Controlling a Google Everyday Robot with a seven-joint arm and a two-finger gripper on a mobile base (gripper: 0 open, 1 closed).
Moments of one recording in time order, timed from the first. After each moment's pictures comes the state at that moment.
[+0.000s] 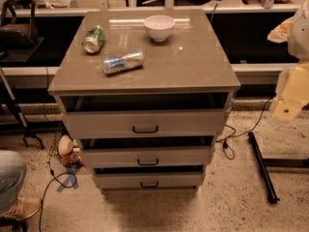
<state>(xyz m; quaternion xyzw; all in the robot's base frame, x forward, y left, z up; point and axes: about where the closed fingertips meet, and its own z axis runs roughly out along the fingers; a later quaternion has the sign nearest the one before) 0.438 -0.214 0.985 -0.60 0.78 -0.05 0.17</state>
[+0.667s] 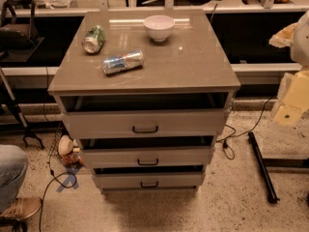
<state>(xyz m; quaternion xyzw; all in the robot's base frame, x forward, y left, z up) 0.437 -0.217 0.977 -0.60 0.78 -0.04 0.19</state>
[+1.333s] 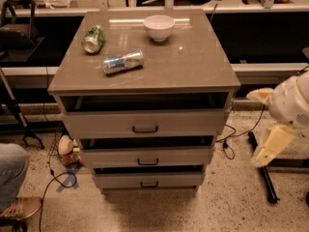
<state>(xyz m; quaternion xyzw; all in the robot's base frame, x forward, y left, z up) 0.449 -0.231 0.838 -0.61 0.76 0.09 0.21</state>
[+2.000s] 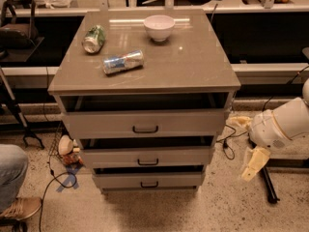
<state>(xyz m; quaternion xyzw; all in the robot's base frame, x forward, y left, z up) 0.458 -0.221 0.723 -0.63 0.71 0.21 0.24</state>
